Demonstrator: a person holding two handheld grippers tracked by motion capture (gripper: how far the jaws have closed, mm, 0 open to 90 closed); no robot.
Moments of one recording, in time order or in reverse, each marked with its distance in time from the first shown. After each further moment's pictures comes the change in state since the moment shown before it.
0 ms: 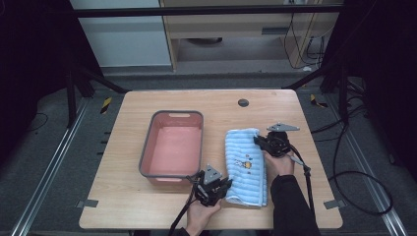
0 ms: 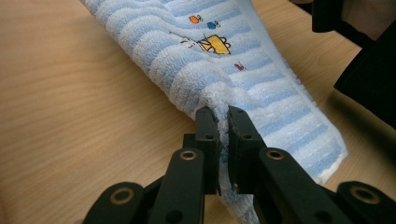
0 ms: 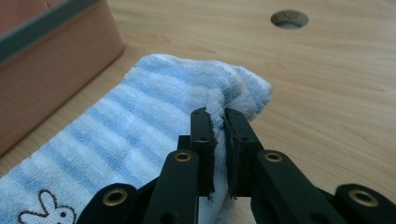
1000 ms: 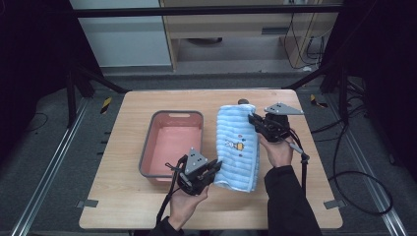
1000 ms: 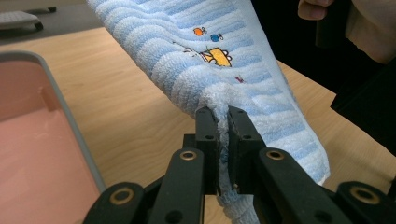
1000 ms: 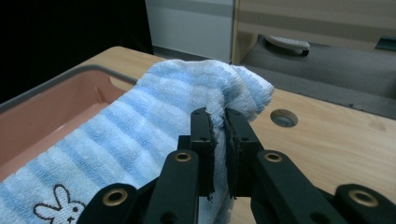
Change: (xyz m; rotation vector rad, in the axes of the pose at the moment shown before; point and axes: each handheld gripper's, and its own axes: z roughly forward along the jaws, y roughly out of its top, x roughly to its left) left arm 0.006 0.059 -0.070 -0.127 0.058 0.096; right arm 0.049 0.078 -0.053 -0.184 -0.026 -0.078
